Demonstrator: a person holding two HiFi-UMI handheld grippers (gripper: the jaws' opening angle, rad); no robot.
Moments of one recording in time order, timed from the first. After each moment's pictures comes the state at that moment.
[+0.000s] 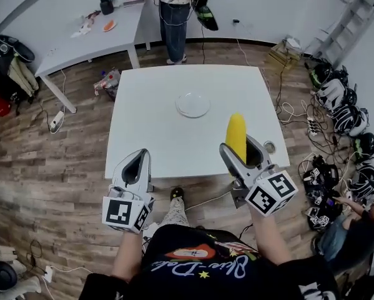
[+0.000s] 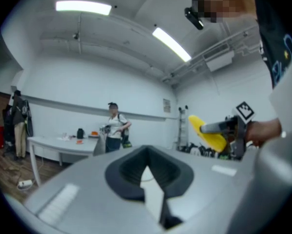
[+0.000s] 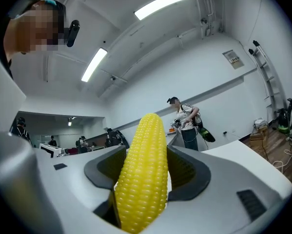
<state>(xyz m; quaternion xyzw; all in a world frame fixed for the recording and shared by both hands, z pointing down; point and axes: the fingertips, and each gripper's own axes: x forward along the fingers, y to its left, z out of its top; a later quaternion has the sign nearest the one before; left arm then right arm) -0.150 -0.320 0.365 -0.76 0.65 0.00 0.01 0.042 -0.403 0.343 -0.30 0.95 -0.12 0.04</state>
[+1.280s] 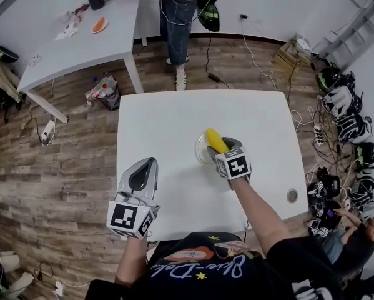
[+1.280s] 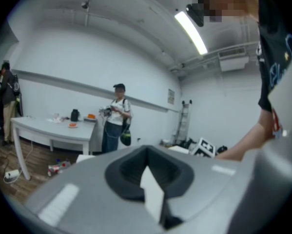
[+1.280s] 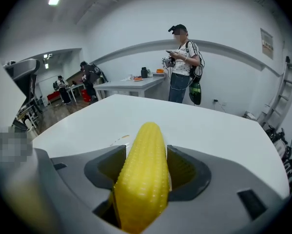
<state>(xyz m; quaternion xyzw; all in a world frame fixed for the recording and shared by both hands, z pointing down) -0.298 -0.546 0.419 -0.78 0.62 -0.01 -0.08 -0.139 -0.697 0.600 -0.33 0.87 -0.14 -0.35</state>
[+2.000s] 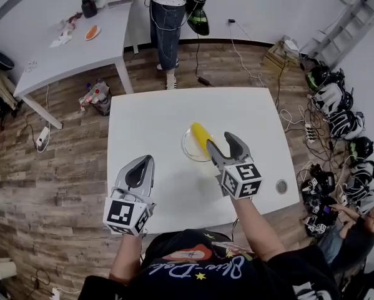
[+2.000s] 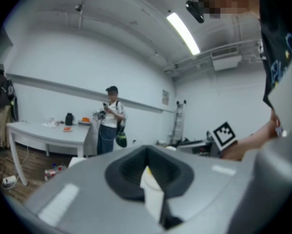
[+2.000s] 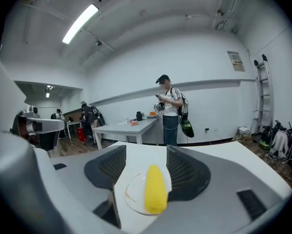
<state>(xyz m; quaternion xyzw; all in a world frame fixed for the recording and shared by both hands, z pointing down) -0.255 -0.522 0.409 -0.79 0.61 -0.02 -0.06 -0.092 -0.644 0.456 -0.40 0.91 -0.09 -0.10</state>
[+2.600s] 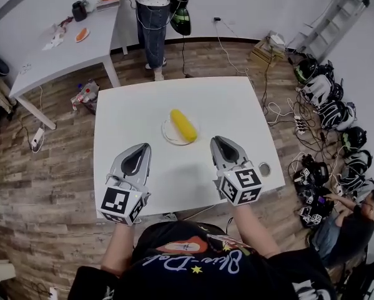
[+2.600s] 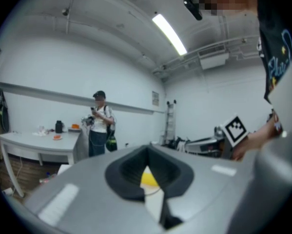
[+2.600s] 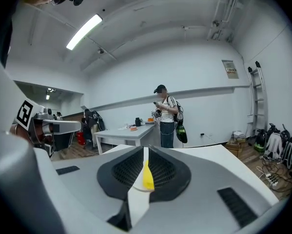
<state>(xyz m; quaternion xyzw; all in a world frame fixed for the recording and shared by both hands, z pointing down) -0.178 -0.487 0.381 -0.82 0.57 -0.03 -0.02 -0.009 -0.563 0.421 -0.41 0.91 -0.07 -0.07</state>
